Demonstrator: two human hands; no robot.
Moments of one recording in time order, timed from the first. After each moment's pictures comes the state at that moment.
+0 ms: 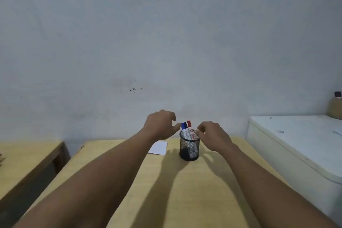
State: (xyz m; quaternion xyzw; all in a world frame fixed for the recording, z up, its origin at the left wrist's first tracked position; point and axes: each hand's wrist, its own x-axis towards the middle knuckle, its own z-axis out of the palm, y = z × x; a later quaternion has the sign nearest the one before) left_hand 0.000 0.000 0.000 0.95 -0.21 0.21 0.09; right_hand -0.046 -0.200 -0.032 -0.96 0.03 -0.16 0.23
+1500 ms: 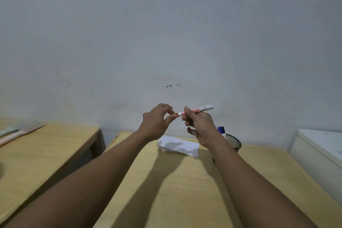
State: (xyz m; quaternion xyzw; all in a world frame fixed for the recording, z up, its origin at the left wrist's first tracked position) left_hand 0.004 0.138 -0.011 0.91 -0.15 0.22 0.31; right_hand 0.002 -0.041 -0.002 -0.66 -0.04 -0.01 0.75
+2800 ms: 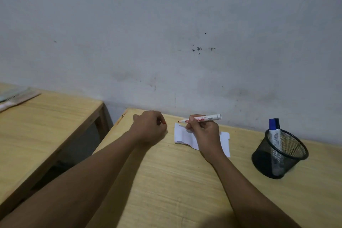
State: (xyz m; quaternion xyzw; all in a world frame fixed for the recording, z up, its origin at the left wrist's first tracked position) left_hand 0.107 0.216 -0.138 0.97 0.00 0.08 0.24; right_hand 0.100 0.015 -0.152 -0.69 -0.05 -0.08 0.72
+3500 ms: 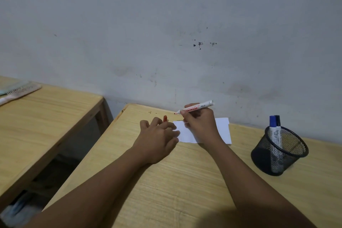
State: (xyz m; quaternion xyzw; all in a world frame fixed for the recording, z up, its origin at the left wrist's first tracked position) left_hand 0.053 0.189 -0.156 0.98 -0.16 0.12 0.09; right_hand 0.117 0.020 -0.136 -0.75 -0.08 -0.02 0.66
